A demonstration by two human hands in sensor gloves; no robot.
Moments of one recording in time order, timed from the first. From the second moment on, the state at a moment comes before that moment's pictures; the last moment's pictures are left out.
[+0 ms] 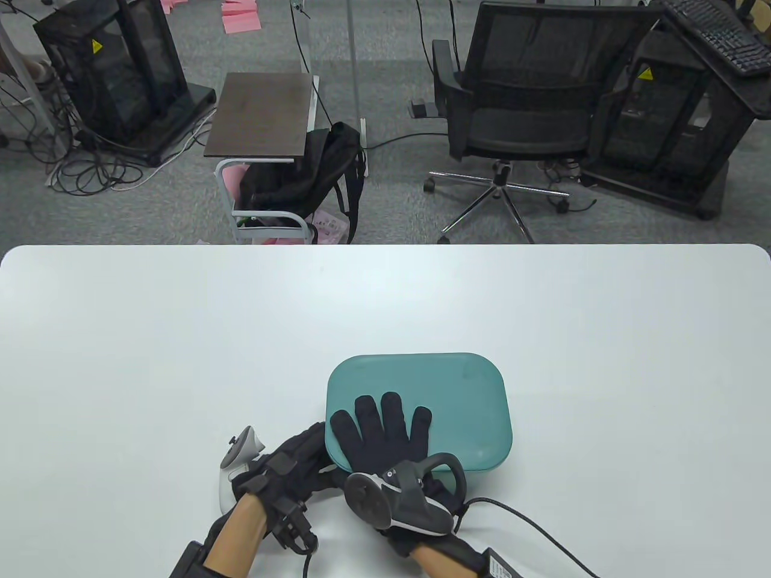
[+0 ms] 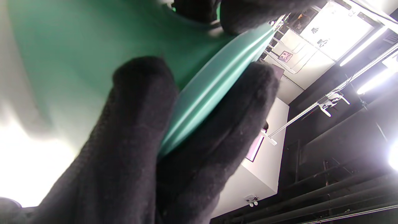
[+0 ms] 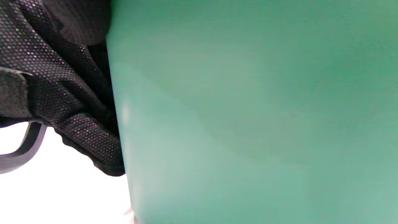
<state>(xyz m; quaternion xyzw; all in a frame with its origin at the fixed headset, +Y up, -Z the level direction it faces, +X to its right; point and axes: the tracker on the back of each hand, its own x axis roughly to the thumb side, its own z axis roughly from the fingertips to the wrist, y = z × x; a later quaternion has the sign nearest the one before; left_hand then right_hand) -0.185 -0.793 -0.264 -0.29 0.00 0.84 0.47 -0.004 -0.690 -0.224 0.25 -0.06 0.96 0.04</state>
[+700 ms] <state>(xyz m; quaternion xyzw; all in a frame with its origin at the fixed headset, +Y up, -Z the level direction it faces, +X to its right) -0.181 -0.796 -0.263 -0.29 -0.02 0.84 0.45 0.001 -0.688 -0.227 0.26 -0.04 0.96 0.07</state>
